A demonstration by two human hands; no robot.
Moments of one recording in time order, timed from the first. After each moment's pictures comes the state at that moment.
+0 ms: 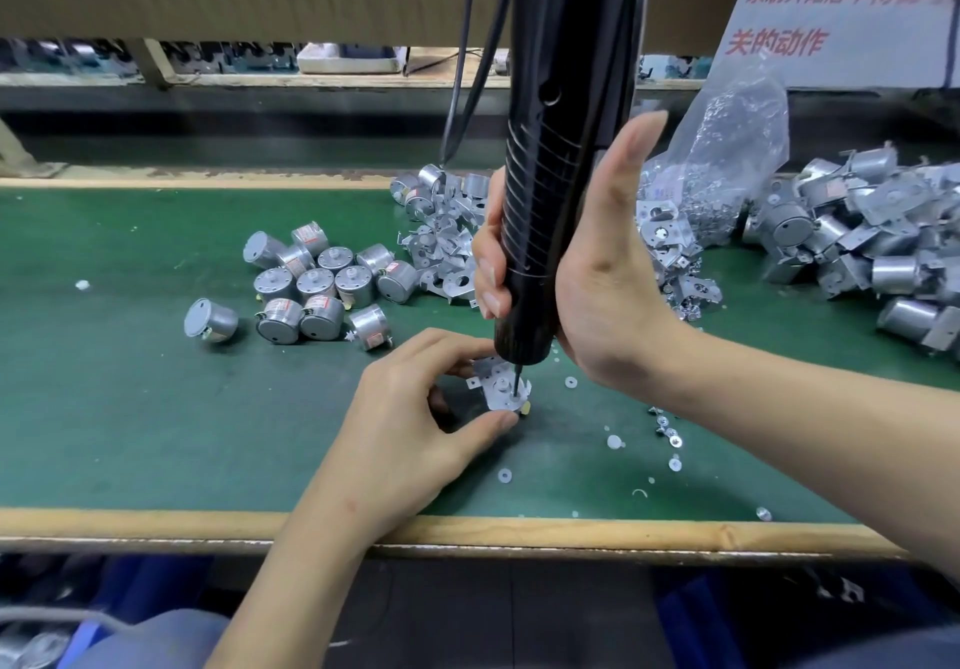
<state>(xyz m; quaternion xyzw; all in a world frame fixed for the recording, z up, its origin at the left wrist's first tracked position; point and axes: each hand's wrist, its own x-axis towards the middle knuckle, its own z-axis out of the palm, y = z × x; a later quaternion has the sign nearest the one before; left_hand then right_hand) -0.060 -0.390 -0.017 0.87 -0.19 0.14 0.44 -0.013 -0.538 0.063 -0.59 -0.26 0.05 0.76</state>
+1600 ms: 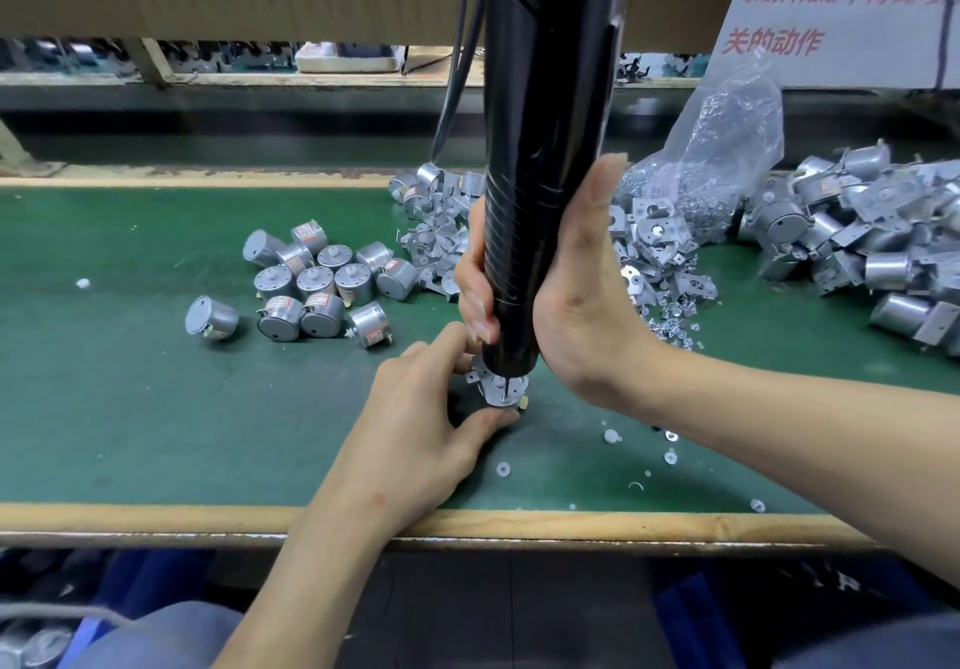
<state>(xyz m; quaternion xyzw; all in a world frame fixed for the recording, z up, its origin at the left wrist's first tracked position) -0.064 -0.398 -0.019 0.90 -0.15 0.12 0.38 -0.020 -0.528 0.052 -0.60 -0.28 0.06 0.75</state>
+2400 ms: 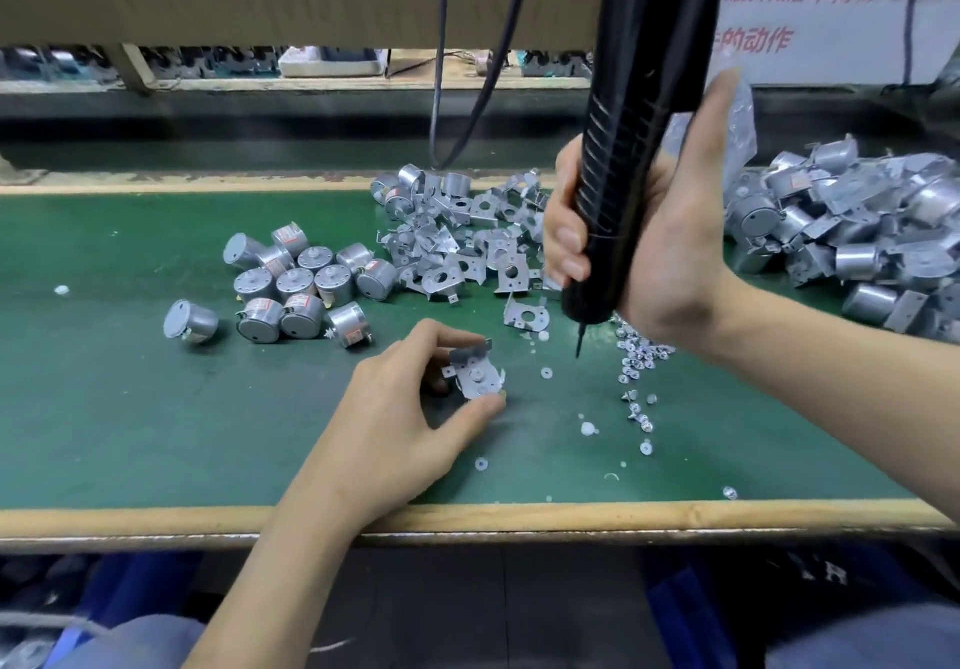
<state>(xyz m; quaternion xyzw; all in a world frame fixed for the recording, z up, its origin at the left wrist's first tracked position) -0.064 -0.397 -0.019 0.90 -0.15 0.10 0.41 0.002 -0.591 0.068 -0.53 -0.24 0.08 0.81</state>
